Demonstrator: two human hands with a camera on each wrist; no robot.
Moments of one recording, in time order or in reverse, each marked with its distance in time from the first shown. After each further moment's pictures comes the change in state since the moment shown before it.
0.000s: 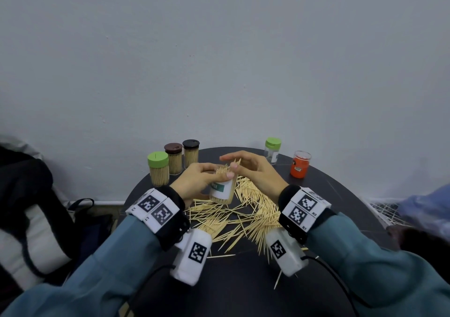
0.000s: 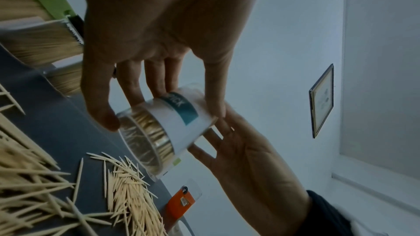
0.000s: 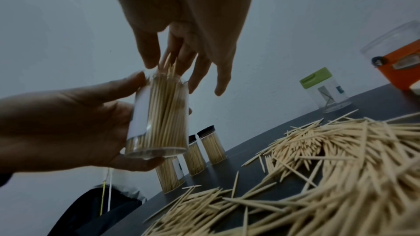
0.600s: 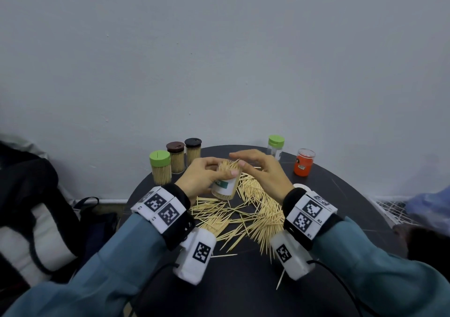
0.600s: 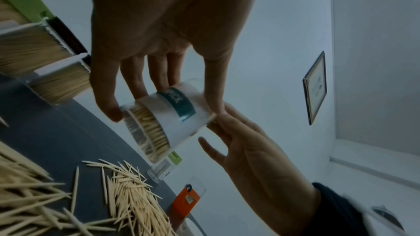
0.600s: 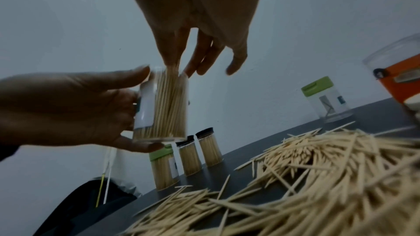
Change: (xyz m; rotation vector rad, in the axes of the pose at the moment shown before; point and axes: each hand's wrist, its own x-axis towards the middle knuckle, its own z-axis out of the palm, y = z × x) left_hand 0.003 0.004 0.006 0.032 0.068 0.063; right_hand -0.005 0.005 -0.006 -0.282 0.142 -0.037
